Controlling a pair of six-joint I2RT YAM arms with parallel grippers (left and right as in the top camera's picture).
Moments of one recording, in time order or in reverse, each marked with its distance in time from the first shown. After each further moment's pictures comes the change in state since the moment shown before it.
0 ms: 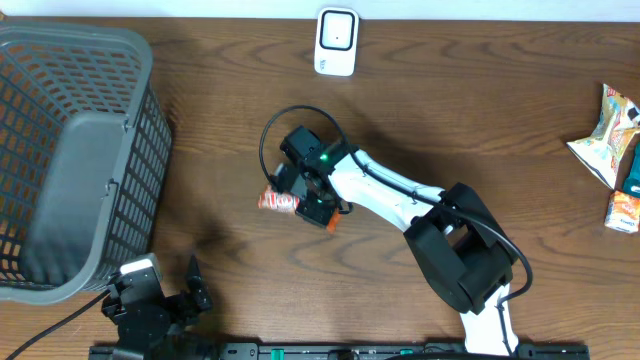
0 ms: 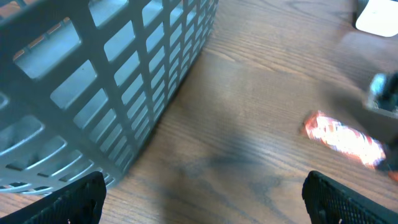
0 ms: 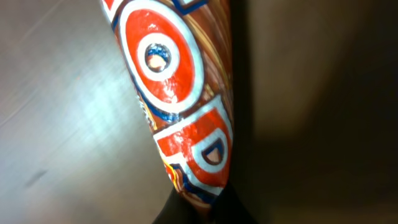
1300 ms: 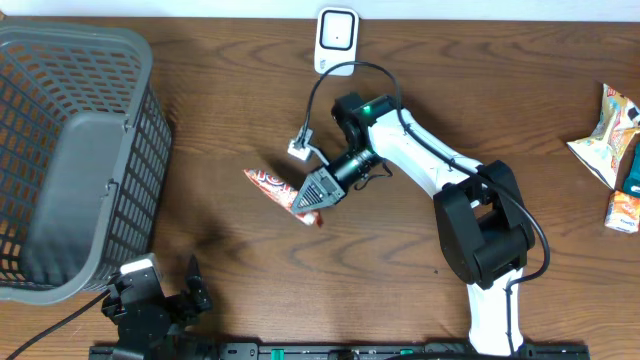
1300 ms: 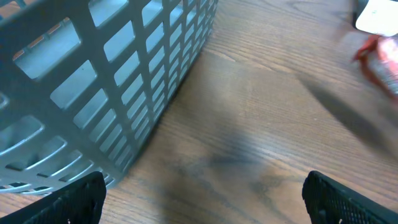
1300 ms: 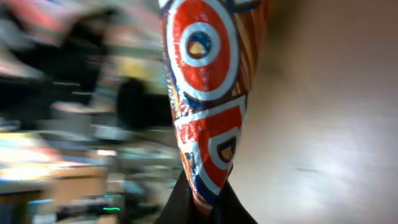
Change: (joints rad) left arm 0.000 0.000 0.000 0.000 0.000 0.000; right arm -0.230 0.038 0.146 -0.281 -0.919 -0.100
